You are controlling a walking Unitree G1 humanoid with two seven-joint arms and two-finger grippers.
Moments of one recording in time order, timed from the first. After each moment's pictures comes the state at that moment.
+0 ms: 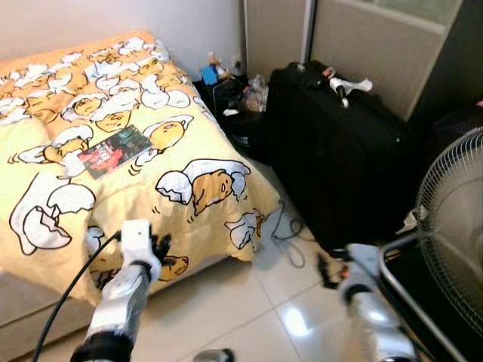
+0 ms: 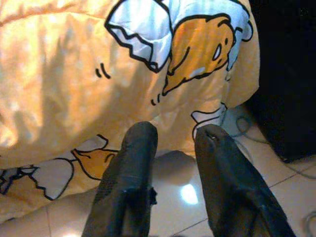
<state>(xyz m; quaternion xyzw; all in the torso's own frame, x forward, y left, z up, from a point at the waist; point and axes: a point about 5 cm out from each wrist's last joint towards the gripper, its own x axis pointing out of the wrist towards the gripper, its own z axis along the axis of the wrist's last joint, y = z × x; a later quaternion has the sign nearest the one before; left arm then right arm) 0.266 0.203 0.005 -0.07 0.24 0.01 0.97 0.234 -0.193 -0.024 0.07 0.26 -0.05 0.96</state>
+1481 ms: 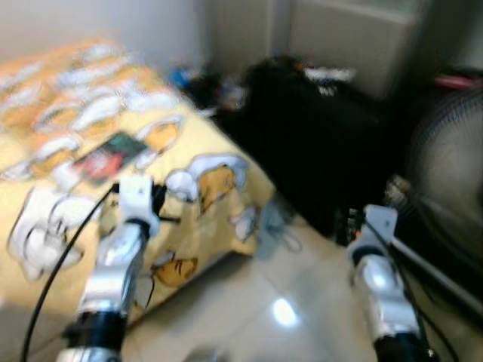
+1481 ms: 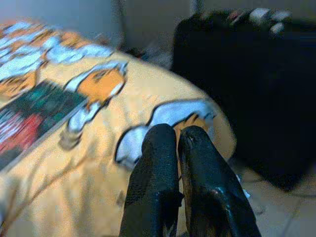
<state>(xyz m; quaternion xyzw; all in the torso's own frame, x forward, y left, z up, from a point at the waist) 0.307 0.187 0.098 0.03 0.08 -0.05 1.00 0.278 -0.195 0.038 0.04 0.12 -0.09 0.99</state>
